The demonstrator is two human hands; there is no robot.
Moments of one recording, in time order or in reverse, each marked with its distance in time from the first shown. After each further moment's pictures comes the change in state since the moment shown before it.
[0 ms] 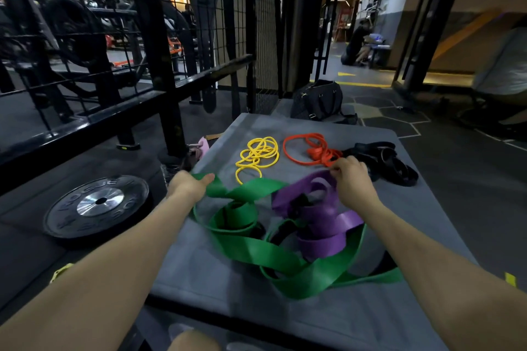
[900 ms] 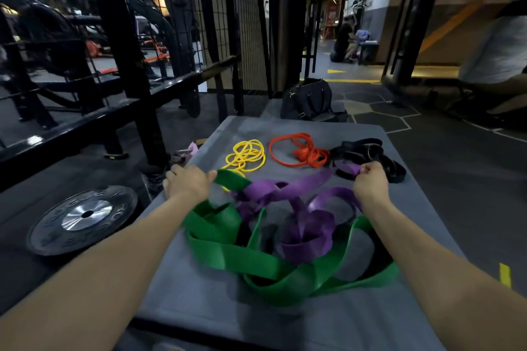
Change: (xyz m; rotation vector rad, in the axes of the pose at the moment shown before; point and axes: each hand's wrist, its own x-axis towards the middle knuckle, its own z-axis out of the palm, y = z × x) left_hand -0.007 0.044 0.030 0.503 0.100 0.225; right_hand 0.012 0.059 0.000 0.602 0.179 0.640
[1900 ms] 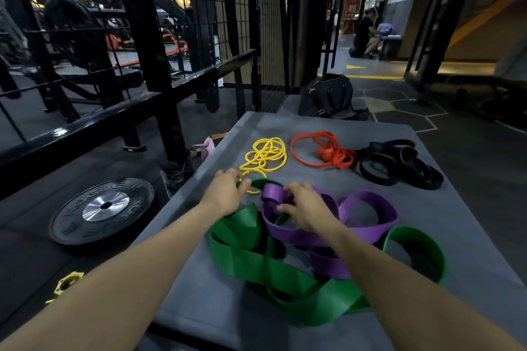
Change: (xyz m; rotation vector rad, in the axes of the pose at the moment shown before) left_hand 0.013 -0.012 0.026 -0.339 -0.180 0.300; right_hand -0.069 -0.029 0.121 -0.467 -0.594 -0.488
